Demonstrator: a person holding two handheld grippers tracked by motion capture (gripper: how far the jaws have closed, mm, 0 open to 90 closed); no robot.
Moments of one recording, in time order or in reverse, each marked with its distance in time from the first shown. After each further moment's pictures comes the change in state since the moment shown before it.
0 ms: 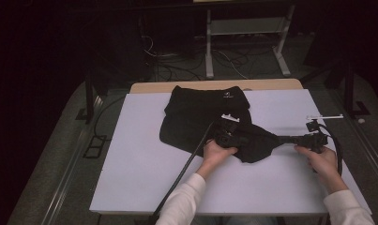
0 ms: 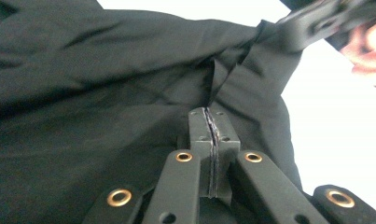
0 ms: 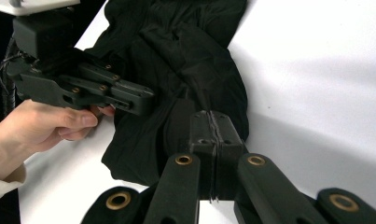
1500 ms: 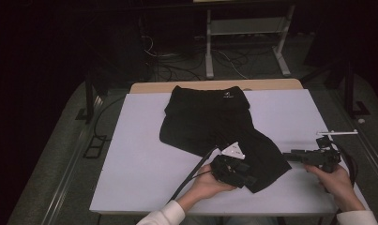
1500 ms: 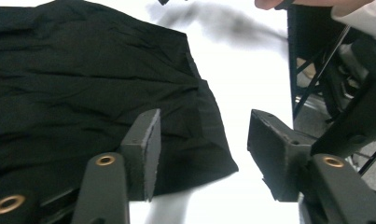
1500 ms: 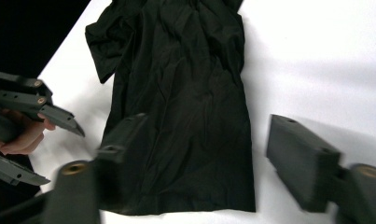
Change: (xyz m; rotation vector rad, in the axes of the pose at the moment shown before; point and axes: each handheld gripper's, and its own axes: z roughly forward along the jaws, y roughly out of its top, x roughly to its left) left arm -0.095 -0.058 -0.049 0.045 -0.099 0.334; right arm 0.033 -0.043 -0.031 0.016 -0.057 0.002
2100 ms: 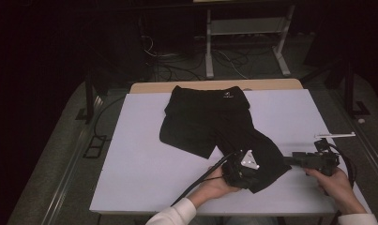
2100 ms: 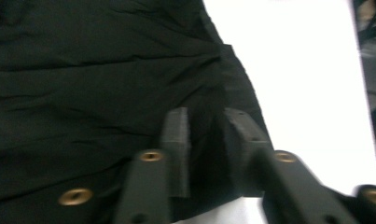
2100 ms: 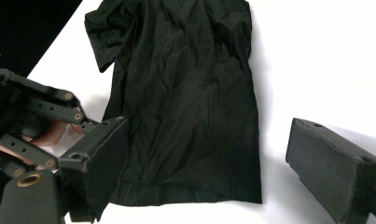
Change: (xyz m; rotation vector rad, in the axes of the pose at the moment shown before) left arm -0.006 -0.001 0.040 0.158 0.126 0.164; right arm 0.001 -0.007 0.003 0.024 -0.003 -0.014
